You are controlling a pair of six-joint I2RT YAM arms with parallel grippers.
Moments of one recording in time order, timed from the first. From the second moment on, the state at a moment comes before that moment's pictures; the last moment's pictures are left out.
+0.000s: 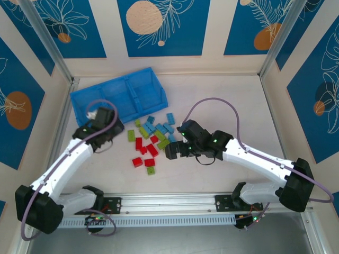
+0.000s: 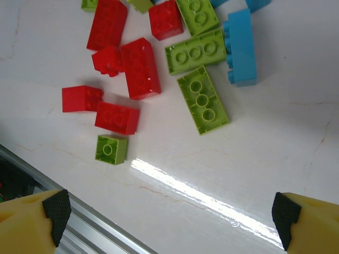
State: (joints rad) left arm -0.32 1.12 0.95 -0.74 -0.26 -0.86; right arm 0.92 1.22 0.98 -0.73 -0.03 0.64
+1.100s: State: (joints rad) left arm -0.27 1.20 1.22 -0.72 -0.06 -0.72; right arm 0.80 1.35 0.98 -0.65 -0.03 0.61
